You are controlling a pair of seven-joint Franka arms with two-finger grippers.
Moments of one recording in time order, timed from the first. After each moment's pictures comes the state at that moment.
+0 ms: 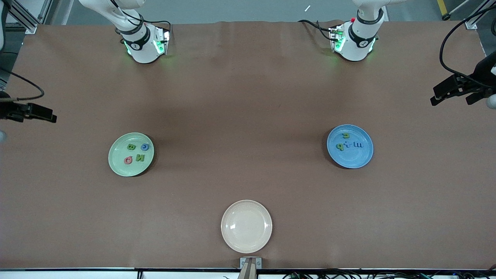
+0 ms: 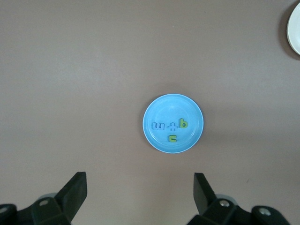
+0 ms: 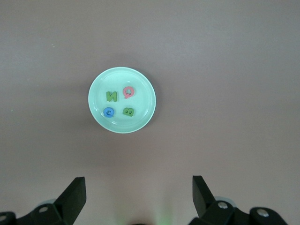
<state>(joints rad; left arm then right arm) 0.17 -0.01 -0.18 -1.55 -0.03 1.56 -0.04 0.01 0.13 -0.12 -1.45 0.00 1.44 -0.08</state>
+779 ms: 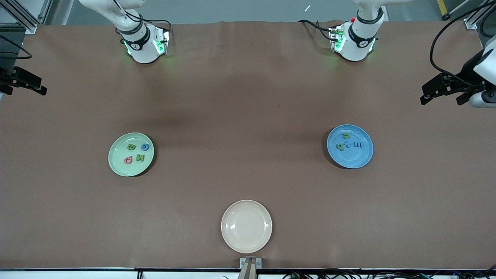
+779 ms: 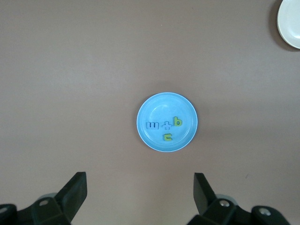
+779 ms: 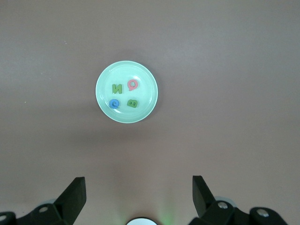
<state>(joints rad) 0.04 -0.01 -0.12 -1.54 -0.02 1.56 -0.04 0.01 -0.04 -0.12 -1.57 0.00 1.46 -0.08</state>
